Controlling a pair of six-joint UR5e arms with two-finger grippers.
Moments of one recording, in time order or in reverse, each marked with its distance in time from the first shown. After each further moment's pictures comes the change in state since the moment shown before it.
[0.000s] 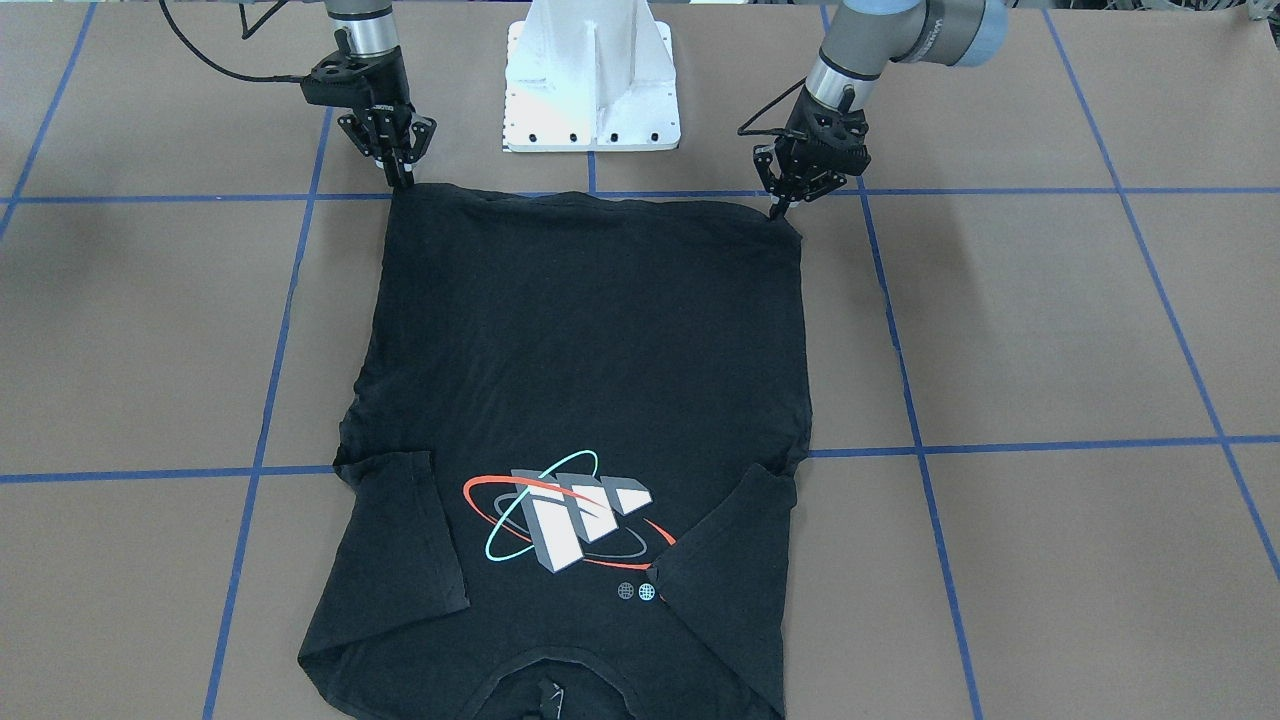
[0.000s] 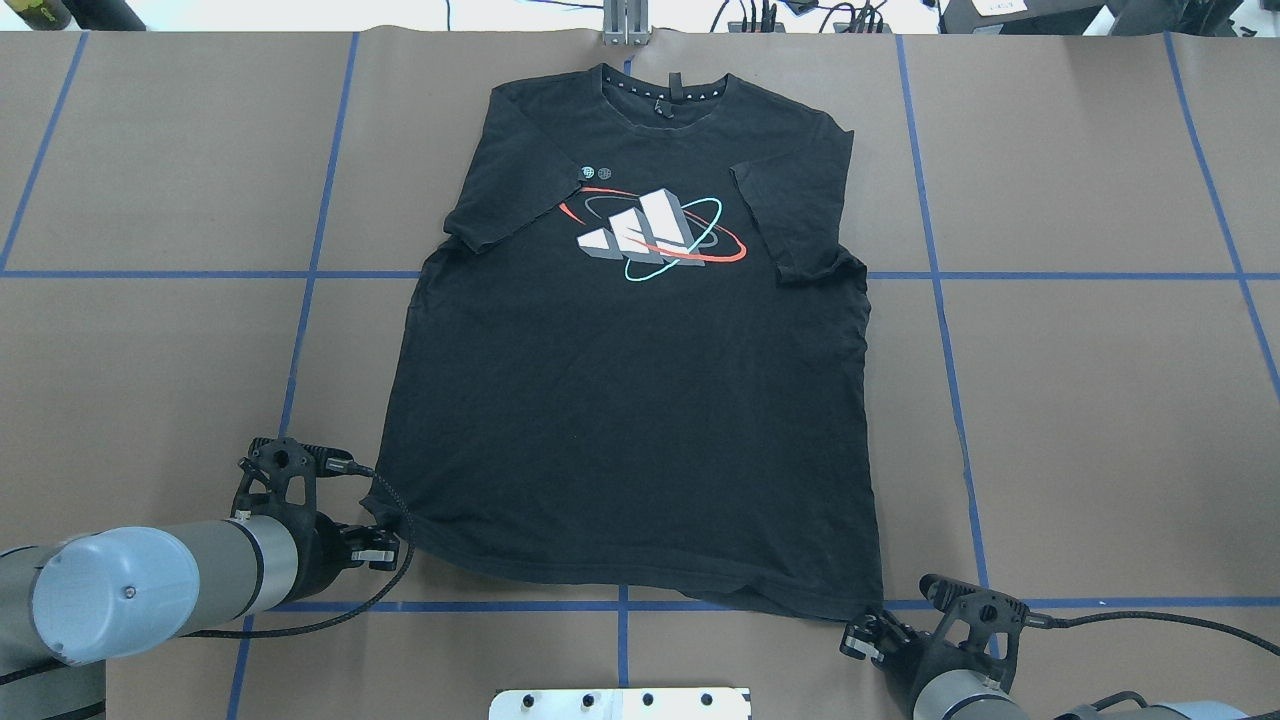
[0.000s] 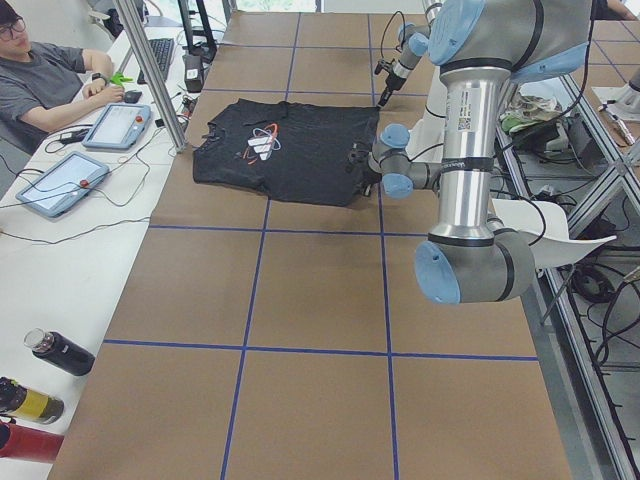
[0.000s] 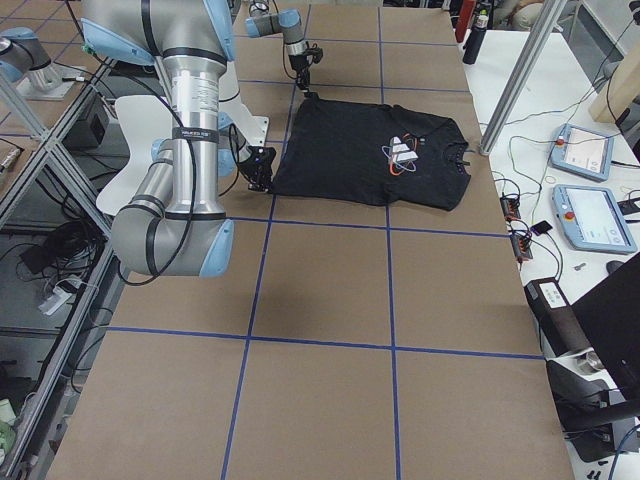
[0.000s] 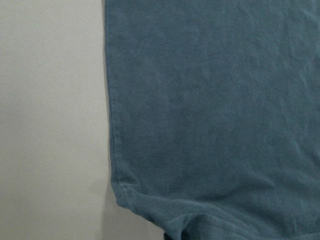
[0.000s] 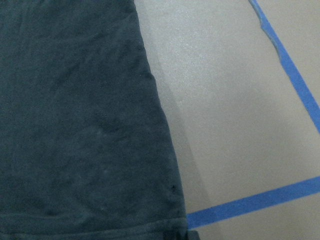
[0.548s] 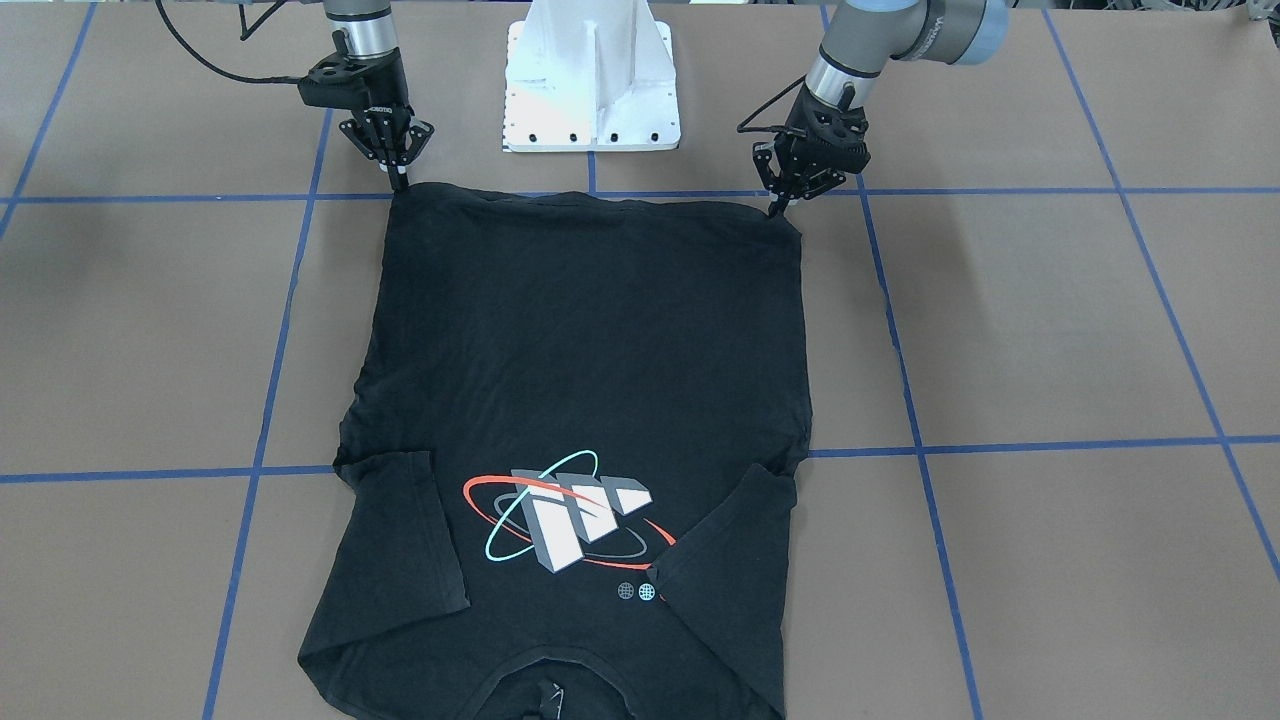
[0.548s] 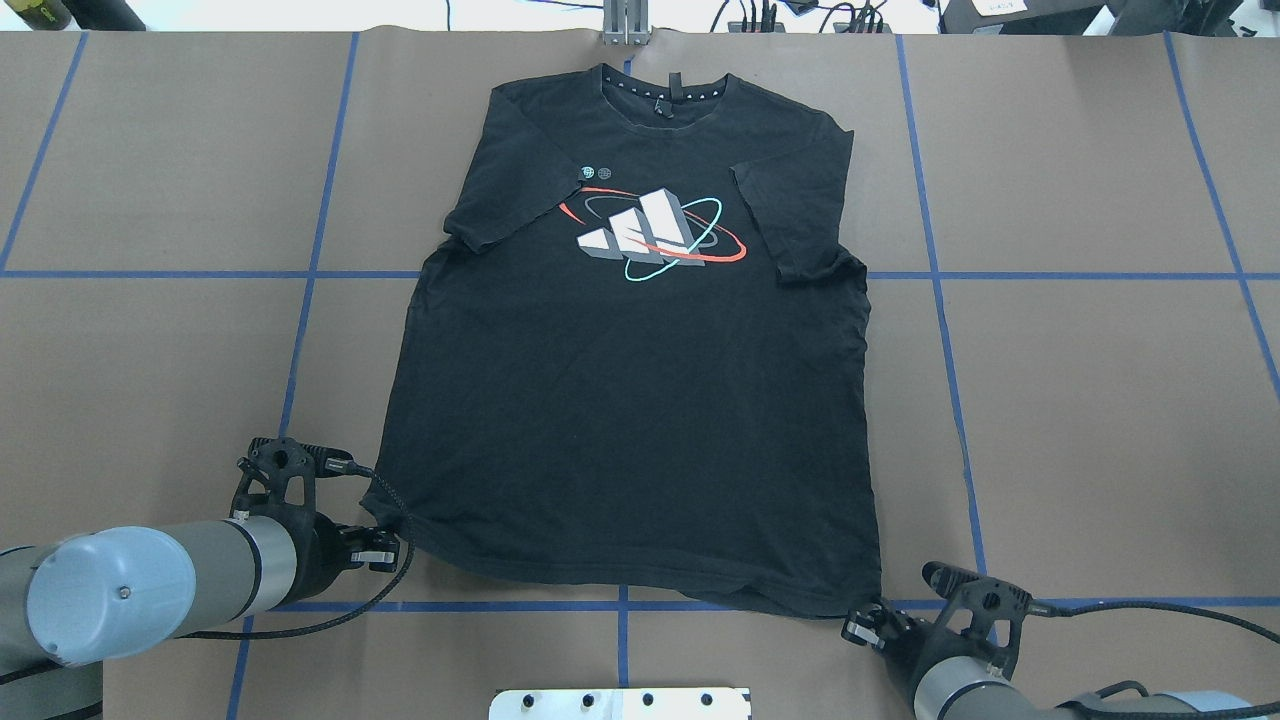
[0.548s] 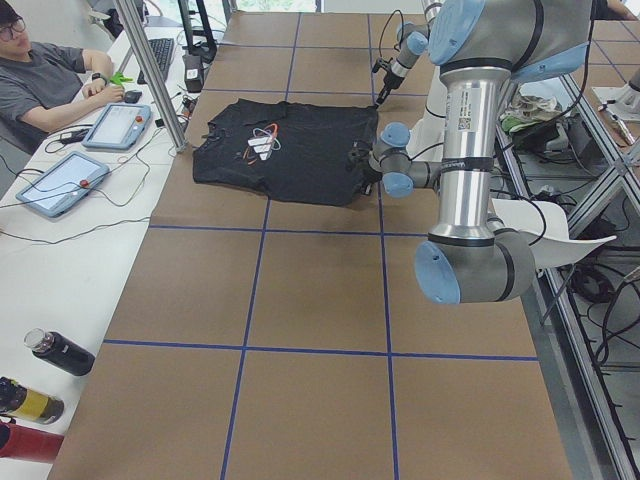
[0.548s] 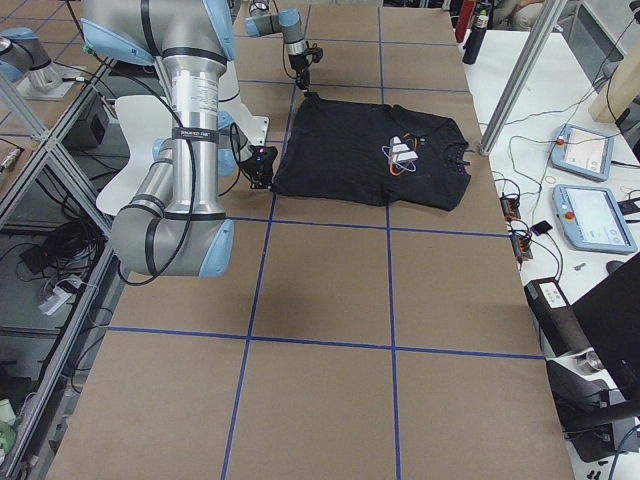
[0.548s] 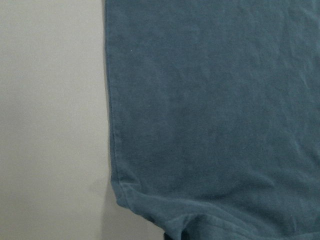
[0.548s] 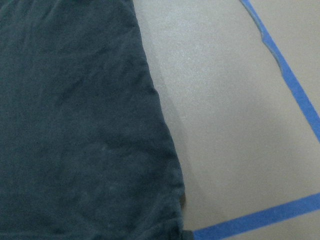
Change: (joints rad) left arm -0.001 0.002 -0.023 0.005 -0.007 0.006; right arm 0.039 0.000 0.021 0.000 0.010 -0.010
